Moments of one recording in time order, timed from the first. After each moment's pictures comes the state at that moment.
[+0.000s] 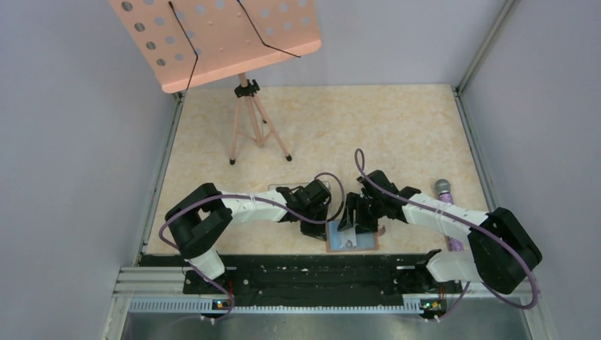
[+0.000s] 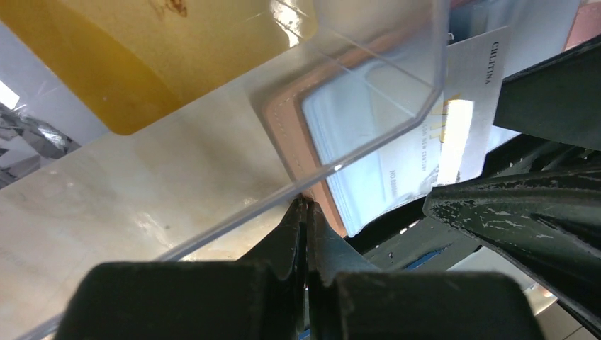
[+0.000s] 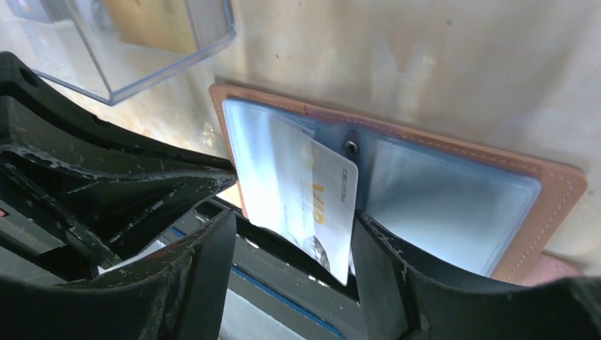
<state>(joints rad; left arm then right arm) -0.99 1.68 0.89 -0.32 0.21 -0.84 0.65 1.28 0.57 -0.36 -0.35 0.78</state>
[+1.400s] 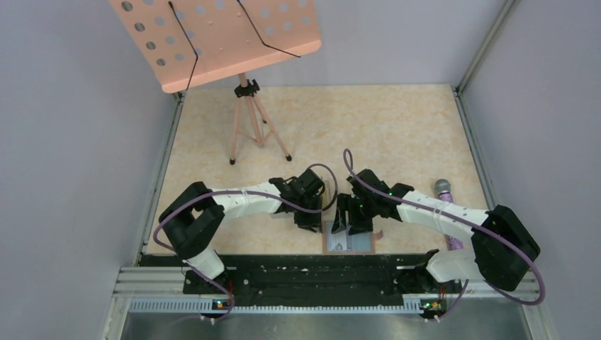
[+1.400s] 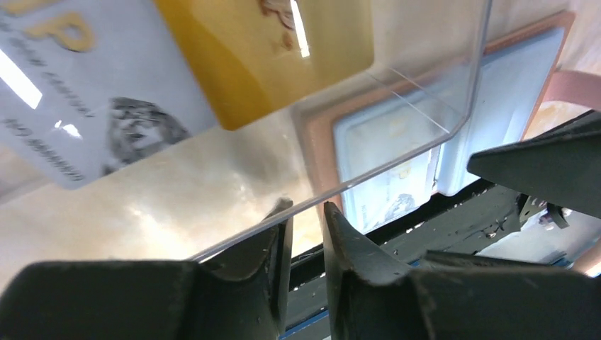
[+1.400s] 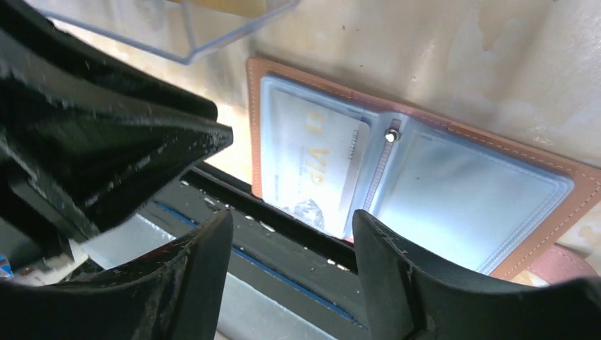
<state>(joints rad) -0.93 1.66 0.94 -0.42 0.20 -0.82 0.77 1.31 0.67 -0.47 -0.30 0.77</state>
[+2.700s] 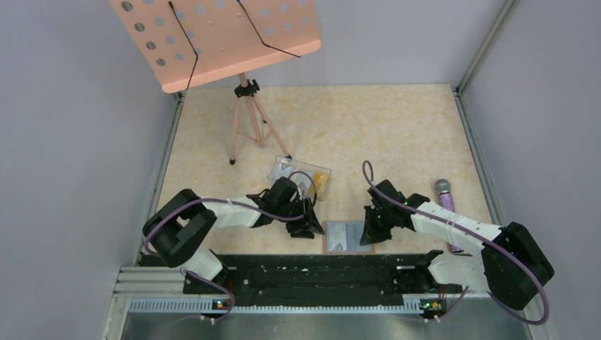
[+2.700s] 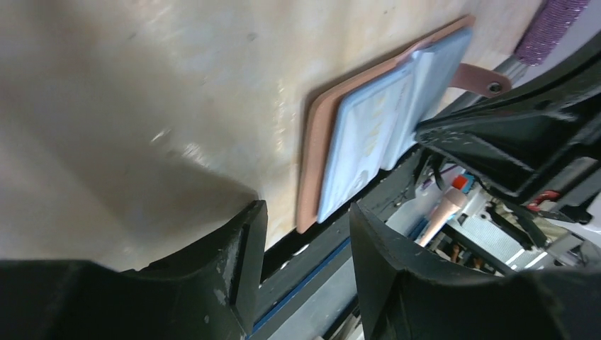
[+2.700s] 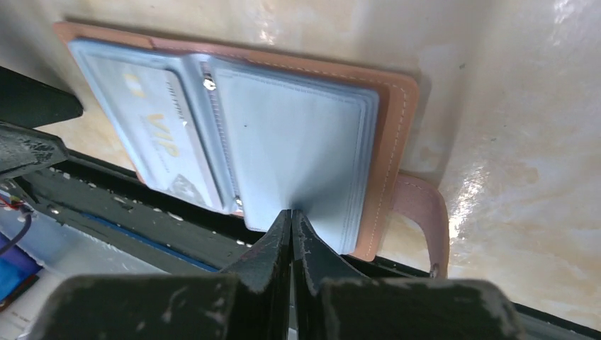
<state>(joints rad) -0.77 1.51 0.58 0.02 0.48 -1.02 0.64 1.16 0.52 -0.56 -0.26 0.73</state>
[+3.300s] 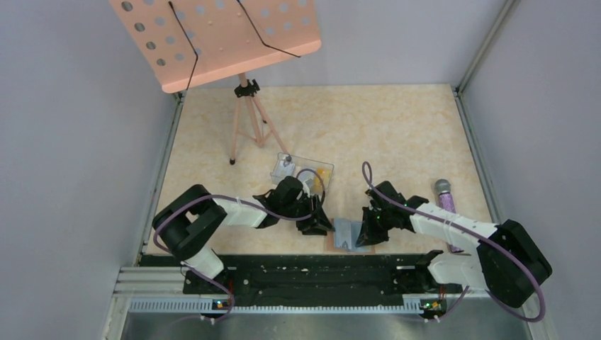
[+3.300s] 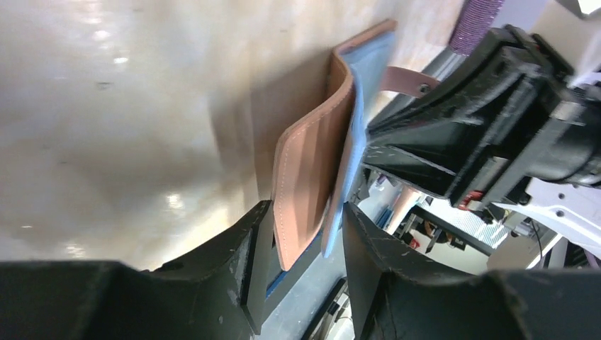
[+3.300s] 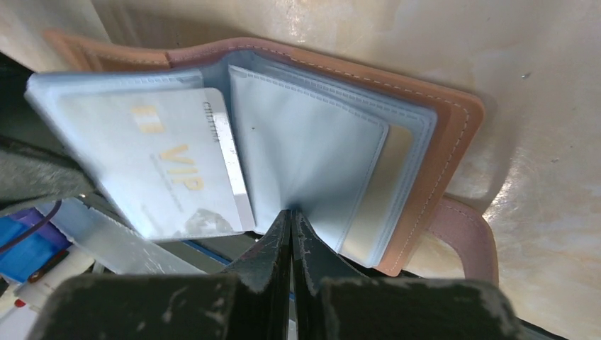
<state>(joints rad) -0.82 1.62 0.58 0.30 0.55 -1.15 0.63 1.18 0.47 -0.48 -0.34 0.74</state>
